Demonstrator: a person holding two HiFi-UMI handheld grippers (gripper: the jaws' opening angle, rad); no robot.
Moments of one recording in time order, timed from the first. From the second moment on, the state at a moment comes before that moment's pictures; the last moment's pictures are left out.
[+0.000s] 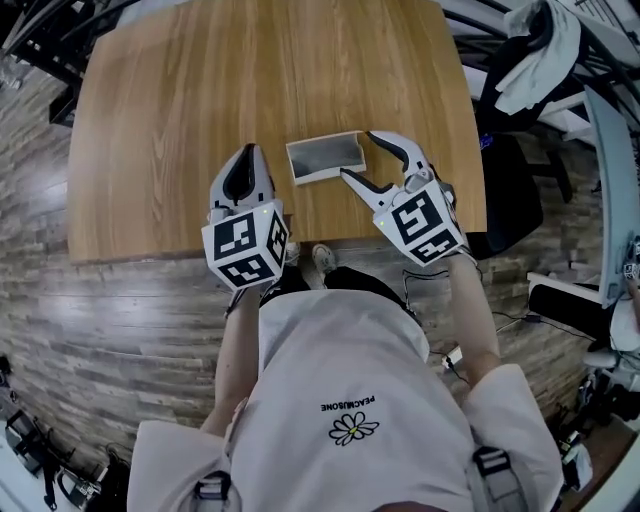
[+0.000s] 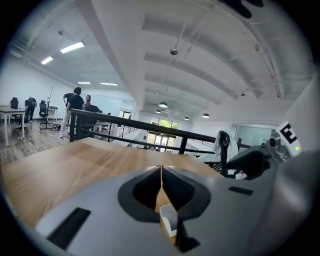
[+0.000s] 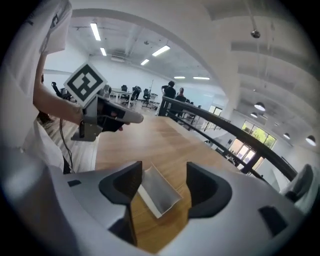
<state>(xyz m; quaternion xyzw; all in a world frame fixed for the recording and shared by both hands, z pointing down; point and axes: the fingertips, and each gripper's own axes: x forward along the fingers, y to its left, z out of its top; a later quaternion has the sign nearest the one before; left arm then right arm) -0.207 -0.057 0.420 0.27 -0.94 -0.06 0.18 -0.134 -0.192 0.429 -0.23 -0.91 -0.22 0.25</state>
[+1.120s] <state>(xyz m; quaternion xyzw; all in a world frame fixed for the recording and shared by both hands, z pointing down) -0.204 -0.042 0.506 0.26 -0.93 -0.05 0.26 -0.162 -0.209 0.589 -0.38 -0.71 -0.39 0.45</state>
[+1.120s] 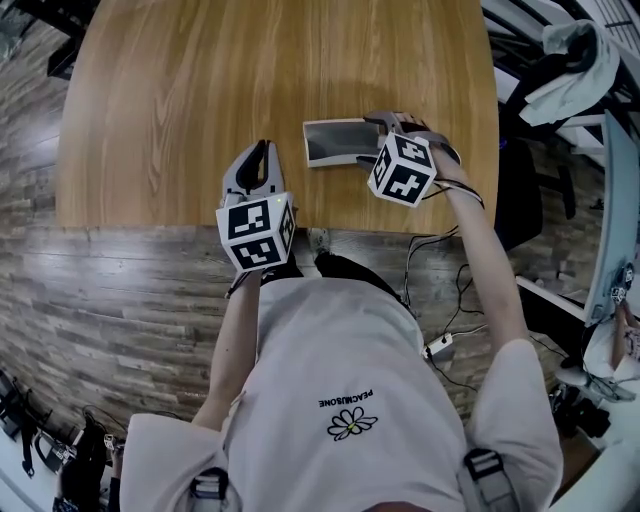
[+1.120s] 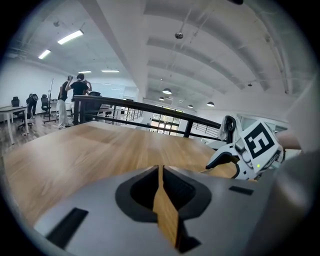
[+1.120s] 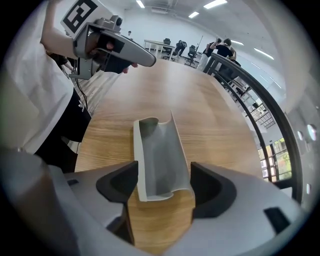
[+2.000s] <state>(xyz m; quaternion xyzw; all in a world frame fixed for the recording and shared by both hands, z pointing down) -0.207 -0.038 0.507 0.27 -0.93 -0.06 0.27 -0.116 -0.190 0.590 -0.38 -0.71 -0.40 0.45</state>
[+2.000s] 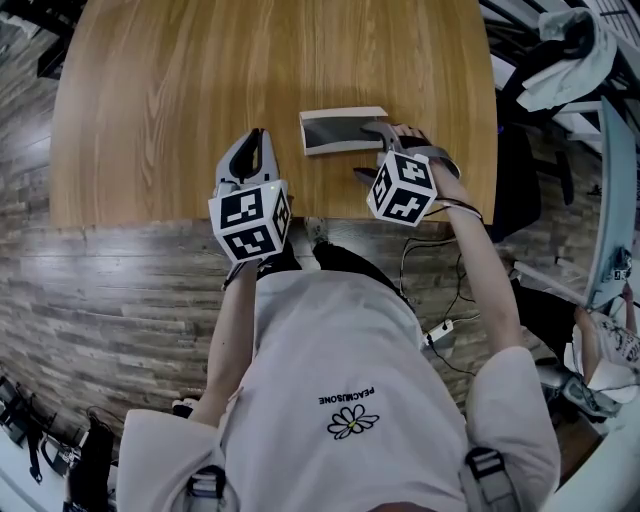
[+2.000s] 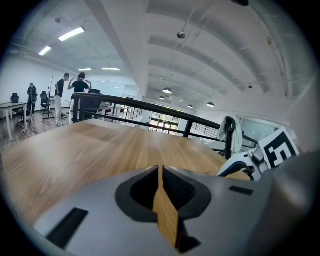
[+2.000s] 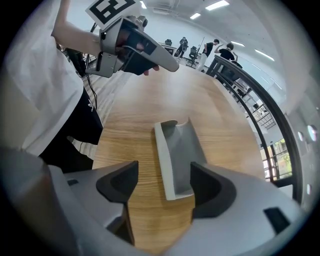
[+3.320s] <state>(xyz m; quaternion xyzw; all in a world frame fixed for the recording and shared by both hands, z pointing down) -0.200 -0.027 0.518 0.27 -0.92 -0.05 0.28 -0.129 -0.192 0.596 -0.37 -0.68 -0.44 0.45</state>
